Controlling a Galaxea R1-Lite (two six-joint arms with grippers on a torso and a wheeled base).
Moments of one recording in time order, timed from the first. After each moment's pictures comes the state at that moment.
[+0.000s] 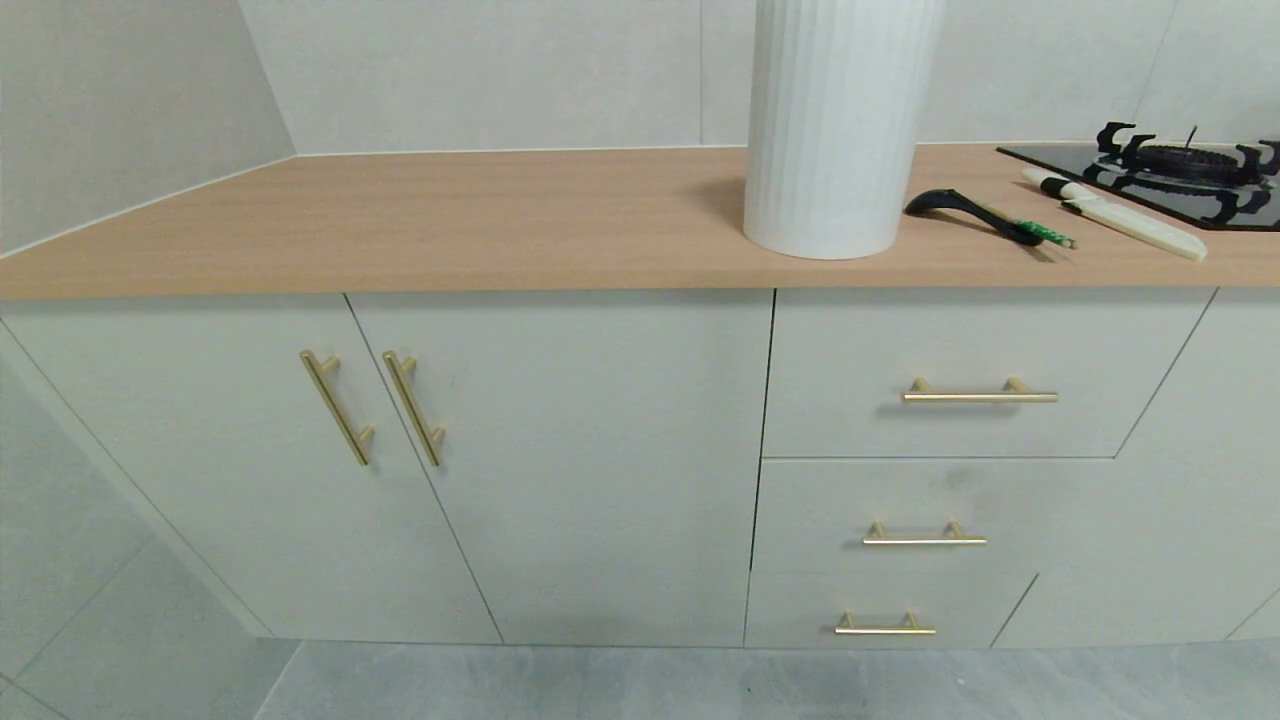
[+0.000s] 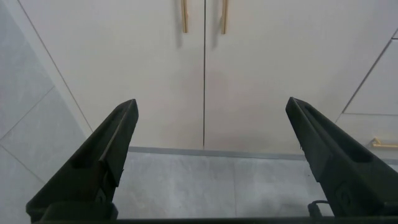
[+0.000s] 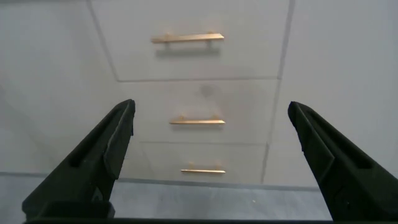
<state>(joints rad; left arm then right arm) 0.00 0.00 0.00 0.00 0.04 -0.01 0.03 0.08 -0.17 -0.01 0.06 0.07</state>
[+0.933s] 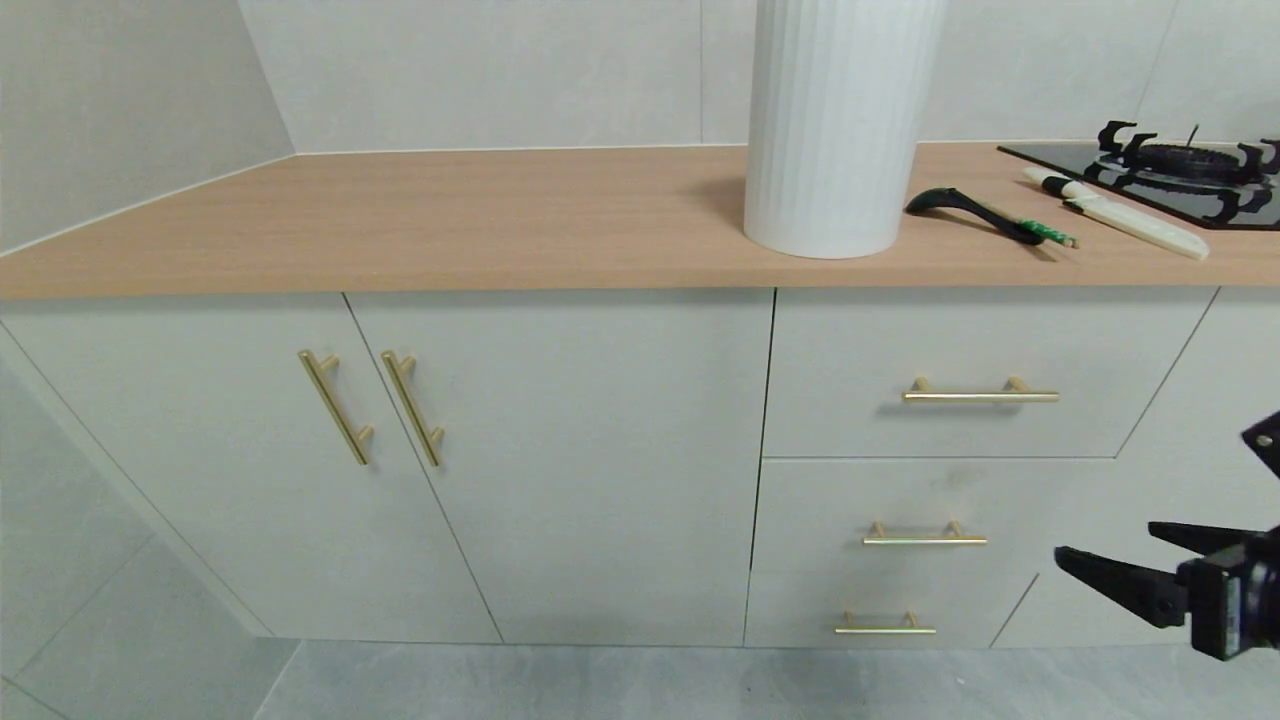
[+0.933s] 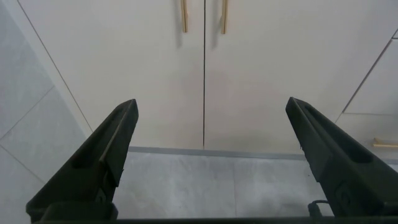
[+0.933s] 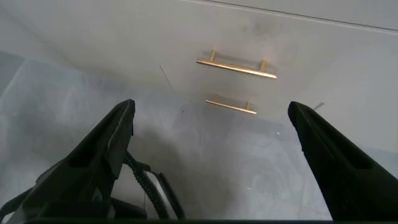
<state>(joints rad) 0.00 0.00 0.00 0.00 0.04 -0.01 0.17 1.18 -0.41 -0.31 0.13 0.00</state>
